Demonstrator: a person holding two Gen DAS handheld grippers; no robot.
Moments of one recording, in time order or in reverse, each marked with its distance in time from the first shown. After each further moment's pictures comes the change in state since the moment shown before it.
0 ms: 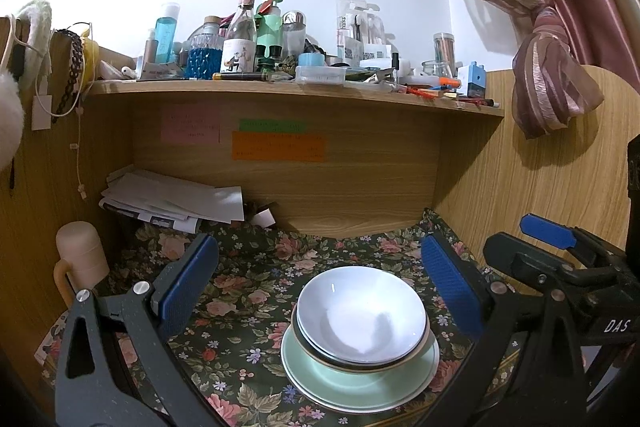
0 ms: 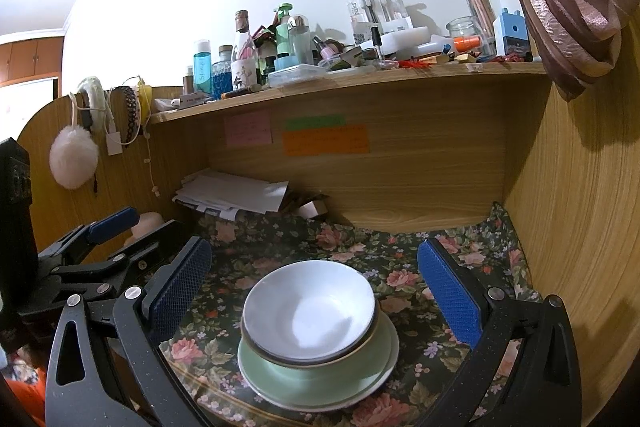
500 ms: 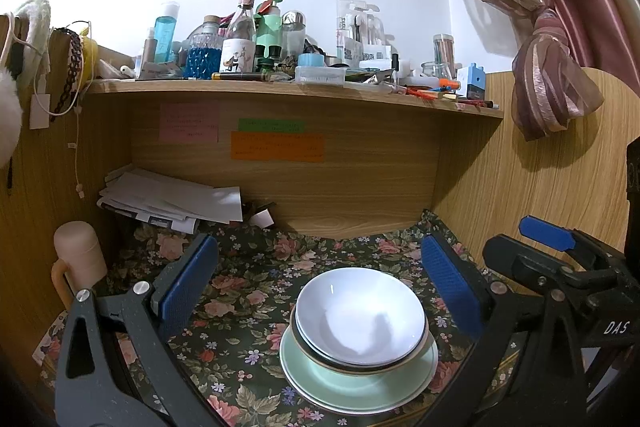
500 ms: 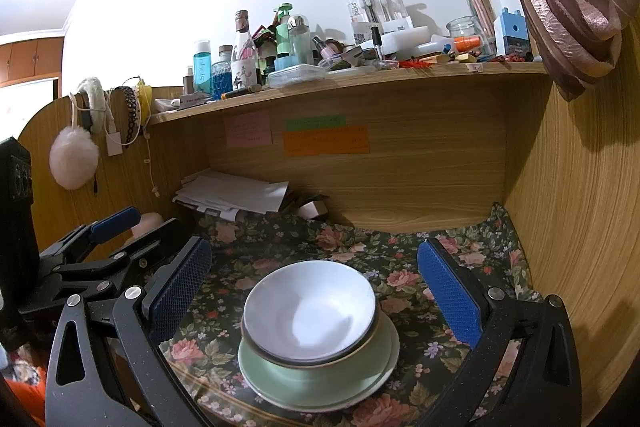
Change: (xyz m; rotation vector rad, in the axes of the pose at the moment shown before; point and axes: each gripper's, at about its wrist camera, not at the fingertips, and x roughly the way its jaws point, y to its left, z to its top) left arm 0.003 -0.002 -0.001 -0.004 0.002 -0.001; right arm 0.002 -0.001 0.001 -0.002 0.003 0.009
